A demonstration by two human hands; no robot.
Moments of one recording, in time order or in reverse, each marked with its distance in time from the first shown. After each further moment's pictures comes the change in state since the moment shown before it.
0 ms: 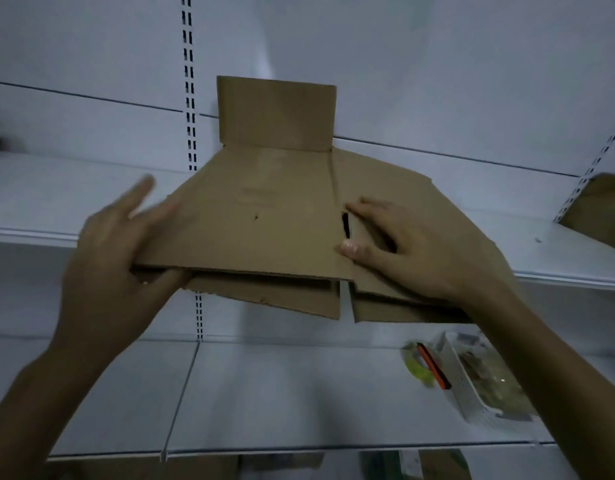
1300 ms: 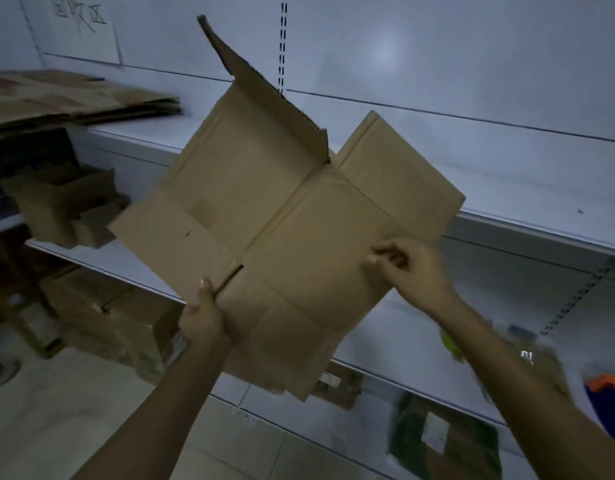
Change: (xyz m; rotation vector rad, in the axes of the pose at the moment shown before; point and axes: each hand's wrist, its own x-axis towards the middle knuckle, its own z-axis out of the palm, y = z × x) left_hand -0.201 0.156 0.061 -0.369 0.781 -1.492; right_hand -0.129 0.085 0.065 0.545 0.074 -0.110
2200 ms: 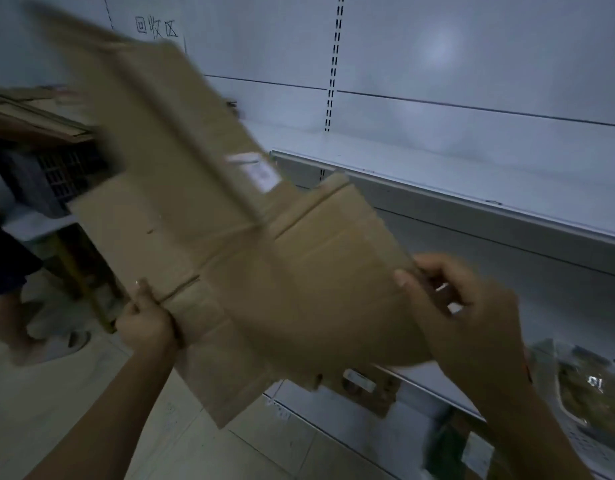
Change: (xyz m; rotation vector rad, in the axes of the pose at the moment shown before) left_hand 0.076 0.025 -0.108 0.024 0.383 0.331; right_hand -0.081 -0.085 0.002 0.114 0.291 -0.547
